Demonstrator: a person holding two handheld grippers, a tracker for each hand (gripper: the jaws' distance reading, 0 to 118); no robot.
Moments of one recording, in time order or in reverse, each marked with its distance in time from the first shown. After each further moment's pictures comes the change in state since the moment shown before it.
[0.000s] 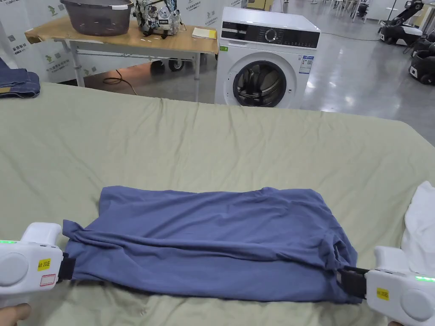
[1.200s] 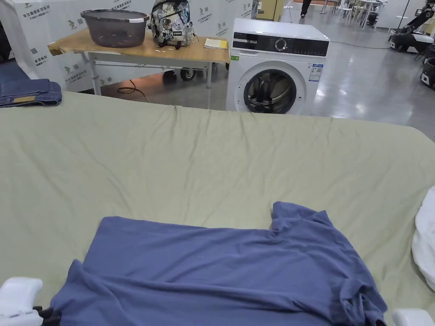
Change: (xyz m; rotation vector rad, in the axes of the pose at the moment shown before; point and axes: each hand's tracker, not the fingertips) left arm -0.016 -0.117 0.074 0.012 0.002 -0.018; right arm -0.028 -0.104 0.102 -0.146 -0.032 0.160
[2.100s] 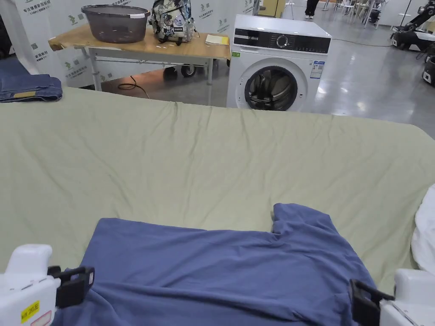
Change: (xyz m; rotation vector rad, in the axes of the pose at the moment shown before) left arm 0.024 0.042 0.011 0.292 -0.042 0.059; right arm -0.038 0.043 0.042 0.471 -0.059 -0.126
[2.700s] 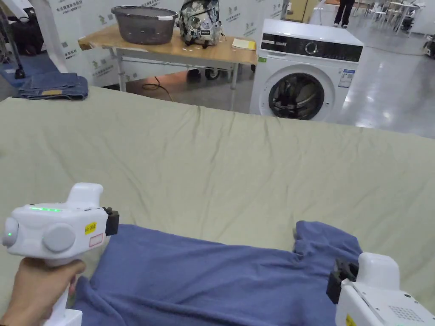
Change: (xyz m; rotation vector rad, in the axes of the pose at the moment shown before) left arm -0.037 0.096 -0.119 -0.042 0.013 0.014; right arm -0.070 0.030 -0.063 0.069 0.105 -0.033
